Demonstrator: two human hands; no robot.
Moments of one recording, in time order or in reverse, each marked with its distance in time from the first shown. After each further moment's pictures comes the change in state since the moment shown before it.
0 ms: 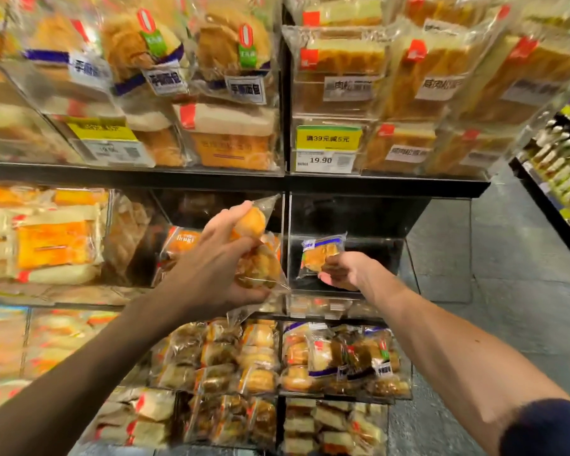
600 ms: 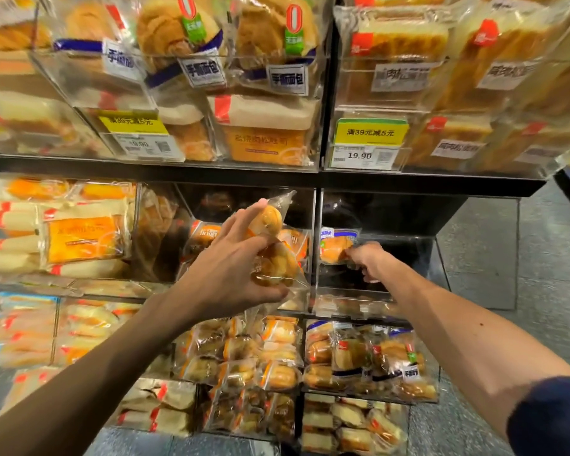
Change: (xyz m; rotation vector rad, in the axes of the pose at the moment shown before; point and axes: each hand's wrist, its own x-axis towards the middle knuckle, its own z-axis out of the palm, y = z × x) left_hand -0.001 -0.019 -0.007 -0.069 -0.075 -0.070; right_hand 0.016 -0.009 0.024 -0.528 0.262 -0.154
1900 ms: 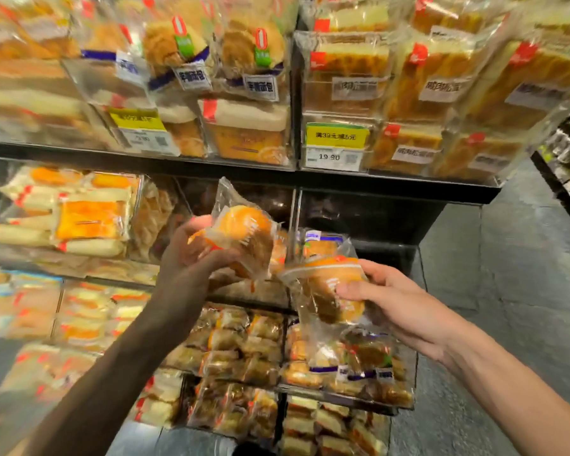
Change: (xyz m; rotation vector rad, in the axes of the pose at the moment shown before) left_hand -0.048 0.045 0.029 -1.391 0.568 -0.315; right_hand -0.188 0.059 -0.108 0.267 -0.669 -0.488
